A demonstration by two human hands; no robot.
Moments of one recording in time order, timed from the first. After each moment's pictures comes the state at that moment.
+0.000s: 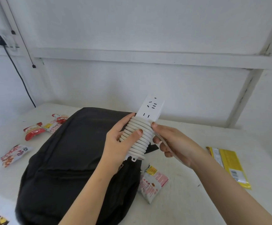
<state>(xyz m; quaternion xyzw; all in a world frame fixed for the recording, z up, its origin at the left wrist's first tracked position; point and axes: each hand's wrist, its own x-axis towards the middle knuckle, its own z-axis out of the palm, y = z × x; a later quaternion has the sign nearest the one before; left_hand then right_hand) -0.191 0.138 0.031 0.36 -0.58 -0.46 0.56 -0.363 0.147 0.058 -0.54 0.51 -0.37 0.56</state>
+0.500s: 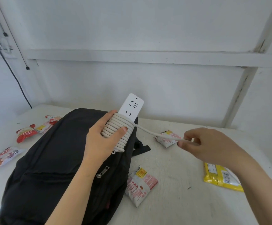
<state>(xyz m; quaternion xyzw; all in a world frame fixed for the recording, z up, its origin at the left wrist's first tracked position) -0.193 0.115 0.028 0.49 -0.62 -0.29 0.54 -0.455 0.171 0.075 -0.69 0.70 -0.15 0.11</state>
